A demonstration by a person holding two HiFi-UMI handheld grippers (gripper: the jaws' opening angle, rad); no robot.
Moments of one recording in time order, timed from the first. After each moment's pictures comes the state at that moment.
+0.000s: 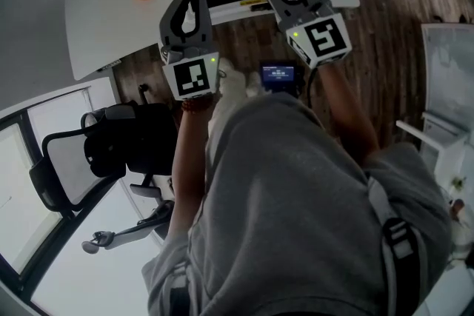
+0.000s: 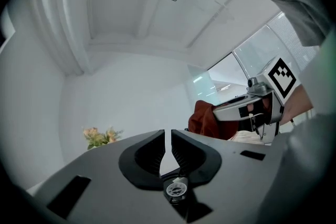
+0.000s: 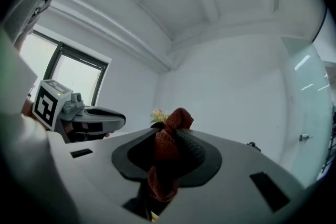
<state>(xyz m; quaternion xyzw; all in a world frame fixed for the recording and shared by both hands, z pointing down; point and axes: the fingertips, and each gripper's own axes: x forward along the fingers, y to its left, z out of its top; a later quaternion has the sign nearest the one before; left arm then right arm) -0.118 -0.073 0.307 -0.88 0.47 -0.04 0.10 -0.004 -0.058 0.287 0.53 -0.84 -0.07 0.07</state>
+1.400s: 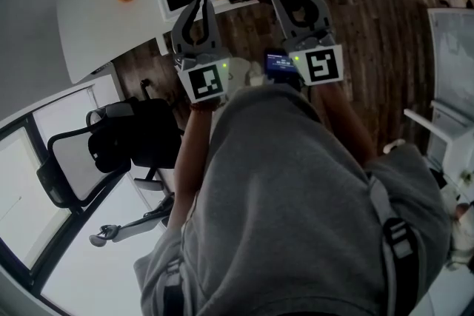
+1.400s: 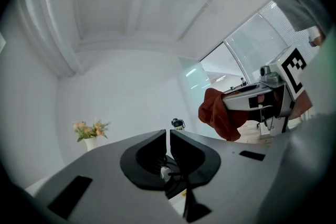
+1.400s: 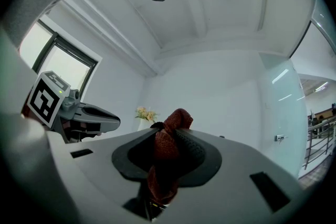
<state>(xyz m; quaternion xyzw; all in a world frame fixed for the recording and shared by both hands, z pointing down) -0.051 -0.034 0.366 -0.88 0.46 -0.10 0.12 0.079 0.009 0.339 0.61 -0.79 -0.09 0.03</state>
